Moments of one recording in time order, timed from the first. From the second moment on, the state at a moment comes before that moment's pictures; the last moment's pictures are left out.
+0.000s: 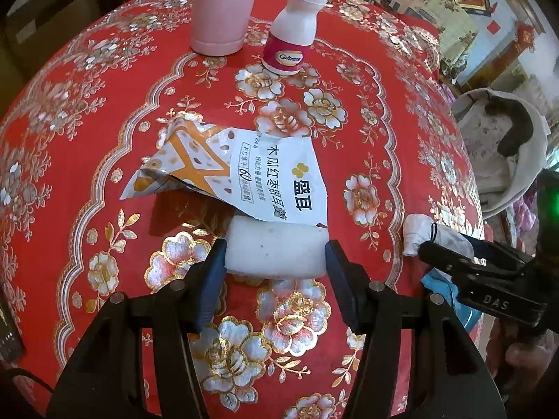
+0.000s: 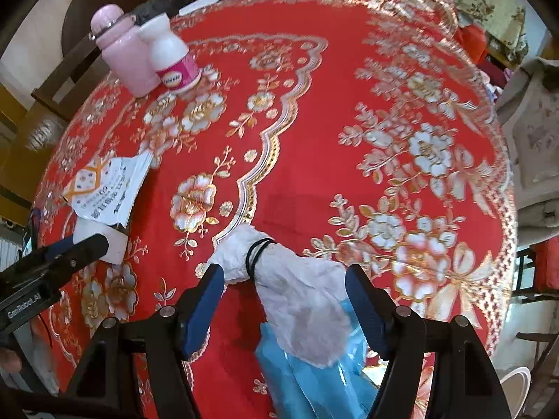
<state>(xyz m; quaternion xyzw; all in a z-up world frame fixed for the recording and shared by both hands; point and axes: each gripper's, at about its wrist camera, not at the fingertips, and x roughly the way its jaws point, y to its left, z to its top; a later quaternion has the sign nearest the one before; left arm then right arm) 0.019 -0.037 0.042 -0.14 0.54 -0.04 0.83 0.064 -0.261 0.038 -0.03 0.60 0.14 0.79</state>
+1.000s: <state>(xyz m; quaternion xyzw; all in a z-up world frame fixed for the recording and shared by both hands) -0.025 -0.040 0.076 -0.16 0.50 -0.09 0.85 0.039 -0.250 0.080 0.00 0.56 0.17 0.81</state>
